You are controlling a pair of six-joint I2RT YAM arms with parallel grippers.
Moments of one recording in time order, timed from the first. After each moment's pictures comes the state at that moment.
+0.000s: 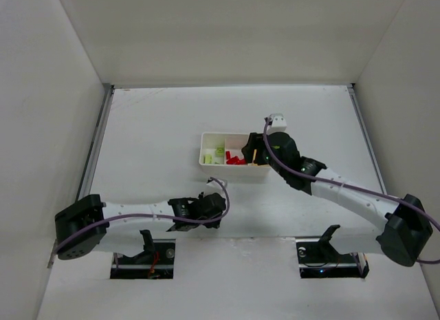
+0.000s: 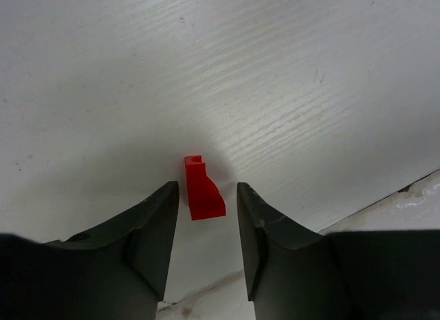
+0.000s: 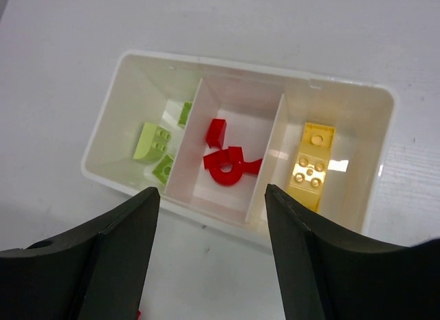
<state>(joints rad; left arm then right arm) -1.21 1.21 0.49 -0.26 -0.31 -0.75 0.77 1.26 0.89 -0.07 0.32 0.49</state>
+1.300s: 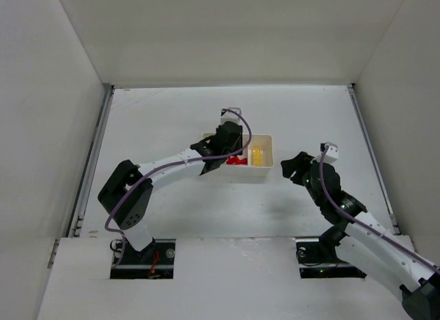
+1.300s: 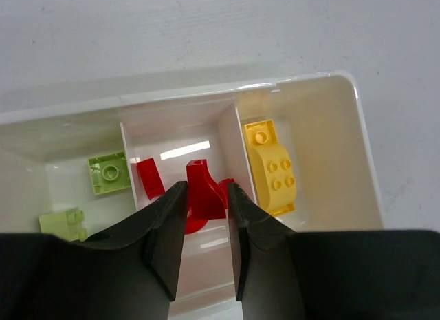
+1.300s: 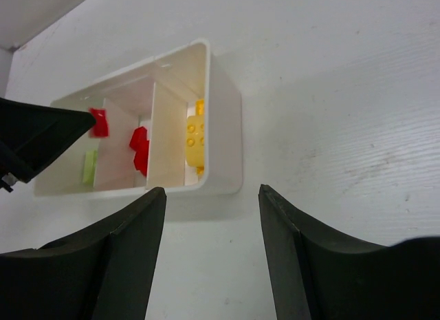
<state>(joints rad) -0.83 1.66 1.13 -0.07 -0.34 -0.50 0.60 0.66 0.44 -0.14 0.39 0.71</state>
